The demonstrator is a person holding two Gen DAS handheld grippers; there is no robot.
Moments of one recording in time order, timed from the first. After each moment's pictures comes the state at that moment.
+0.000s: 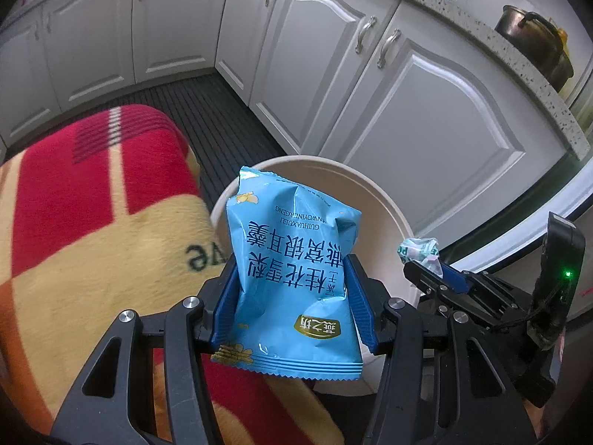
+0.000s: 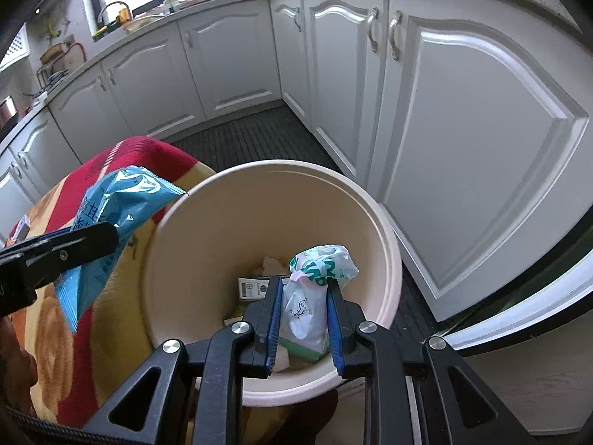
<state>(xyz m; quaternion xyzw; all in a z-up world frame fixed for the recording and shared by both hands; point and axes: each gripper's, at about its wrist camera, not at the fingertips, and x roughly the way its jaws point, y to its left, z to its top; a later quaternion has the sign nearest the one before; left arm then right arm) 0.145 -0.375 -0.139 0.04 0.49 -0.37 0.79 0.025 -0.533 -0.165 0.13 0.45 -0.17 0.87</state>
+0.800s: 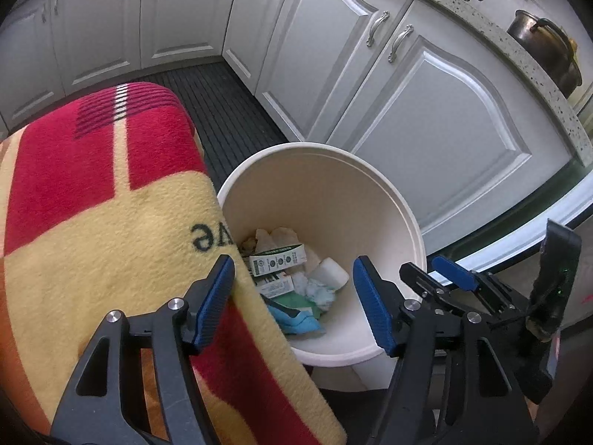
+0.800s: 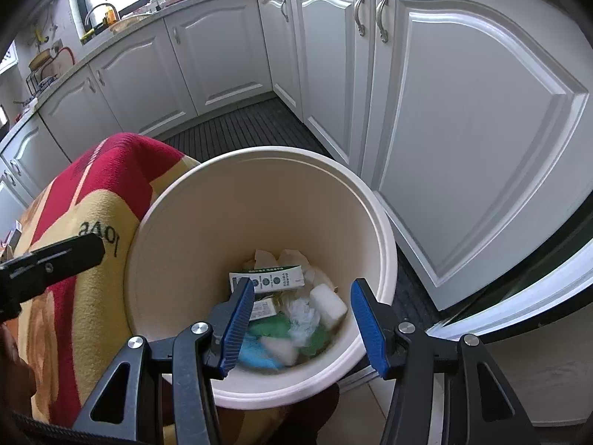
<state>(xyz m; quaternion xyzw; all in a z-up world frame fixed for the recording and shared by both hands) 0.142 -0.359 -0.146 0.03 0.51 -0.35 0.79 0.026 -0.543 -0.179 0.15 0.46 -0.18 0.86</state>
